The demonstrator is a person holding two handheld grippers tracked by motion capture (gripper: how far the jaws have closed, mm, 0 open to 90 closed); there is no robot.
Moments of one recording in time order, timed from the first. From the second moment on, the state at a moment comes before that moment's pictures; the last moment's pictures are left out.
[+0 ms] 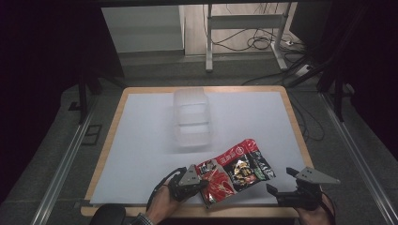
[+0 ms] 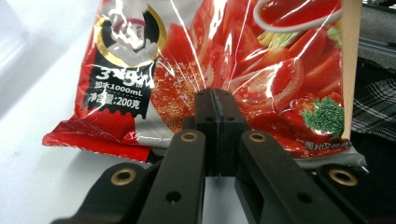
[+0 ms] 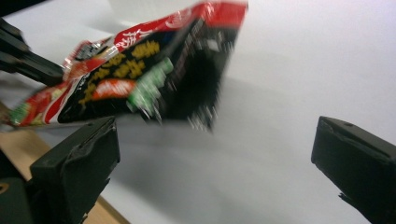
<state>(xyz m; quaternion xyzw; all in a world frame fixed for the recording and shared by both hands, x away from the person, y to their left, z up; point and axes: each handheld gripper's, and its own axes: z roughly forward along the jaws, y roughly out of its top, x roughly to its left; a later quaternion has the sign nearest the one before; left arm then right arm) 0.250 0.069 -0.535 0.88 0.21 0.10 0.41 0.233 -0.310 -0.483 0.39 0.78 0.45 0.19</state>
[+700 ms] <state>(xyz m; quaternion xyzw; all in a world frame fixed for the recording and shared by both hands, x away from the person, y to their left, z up) 0.250 0.073 -0.540 0.88 0.23 0.08 0.42 0.230 -0.251 -0.467 0.35 0.77 0.53 0.11</state>
